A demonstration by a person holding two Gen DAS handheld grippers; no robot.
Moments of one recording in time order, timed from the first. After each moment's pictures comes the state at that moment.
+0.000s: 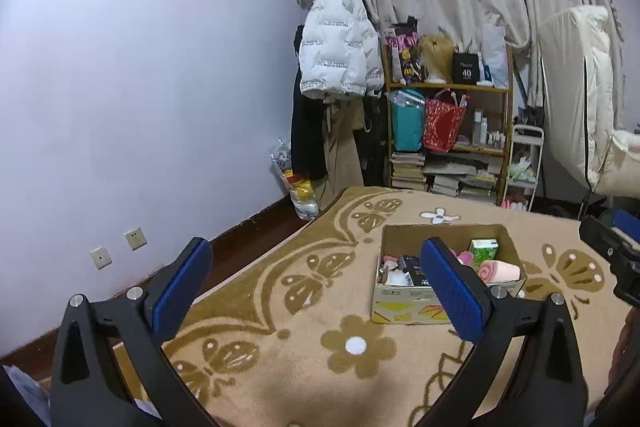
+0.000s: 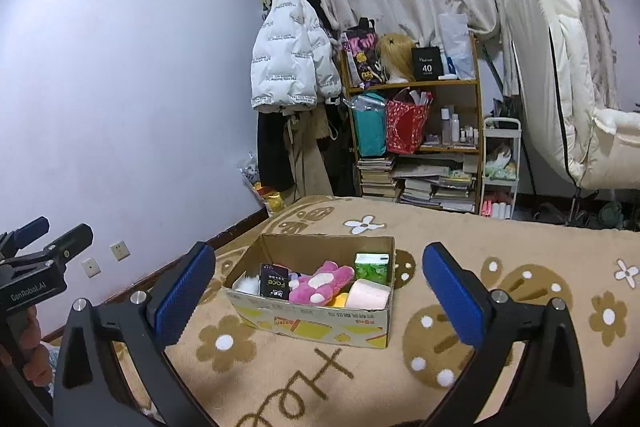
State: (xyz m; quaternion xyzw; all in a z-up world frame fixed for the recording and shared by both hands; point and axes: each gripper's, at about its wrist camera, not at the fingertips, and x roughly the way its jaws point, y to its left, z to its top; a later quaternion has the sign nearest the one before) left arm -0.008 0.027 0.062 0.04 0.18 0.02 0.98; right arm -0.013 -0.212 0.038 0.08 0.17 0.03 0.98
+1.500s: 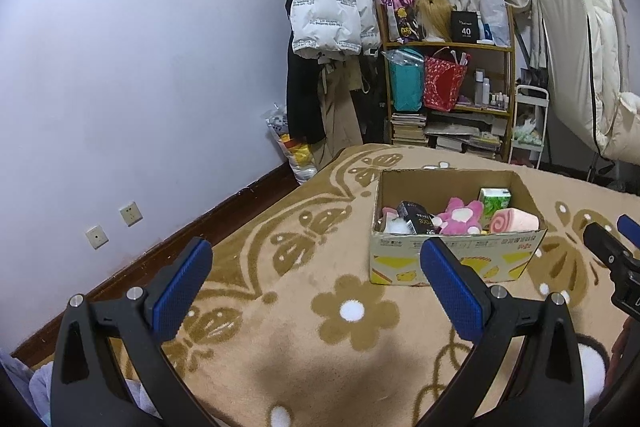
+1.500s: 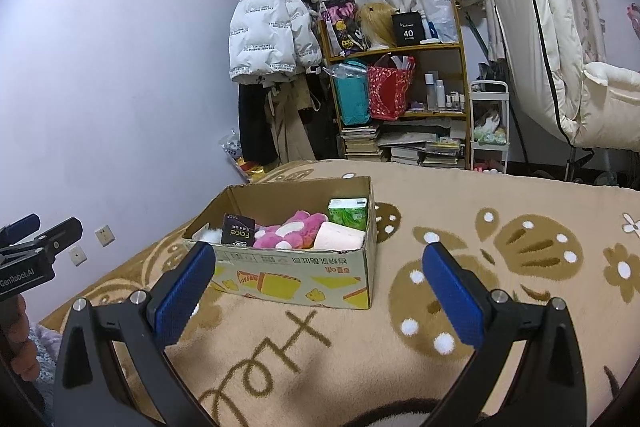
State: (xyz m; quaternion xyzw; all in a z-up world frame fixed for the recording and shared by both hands) left arm 0.015 0.008 -0.009 0.06 0.23 0.03 0.97; right arm 0.000 -0.234 -0.042 0.10 0.21 0.01 0.97
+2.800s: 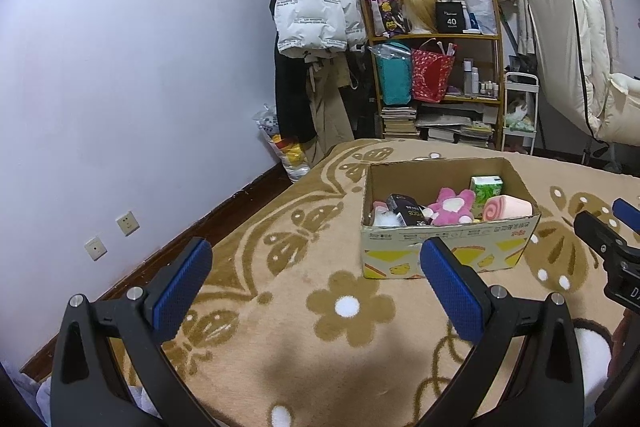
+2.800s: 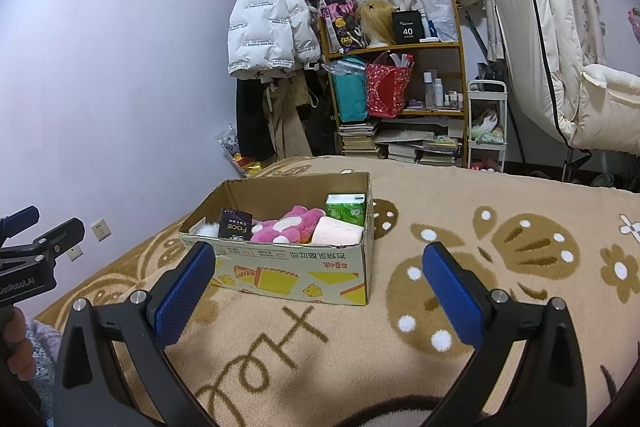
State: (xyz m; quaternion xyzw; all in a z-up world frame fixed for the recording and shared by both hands) left arm 0.014 0.003 -0.013 0.09 0.24 0.01 0.97; right arm -0.003 -0.236 -0.048 0.10 0.21 0.01 0.97
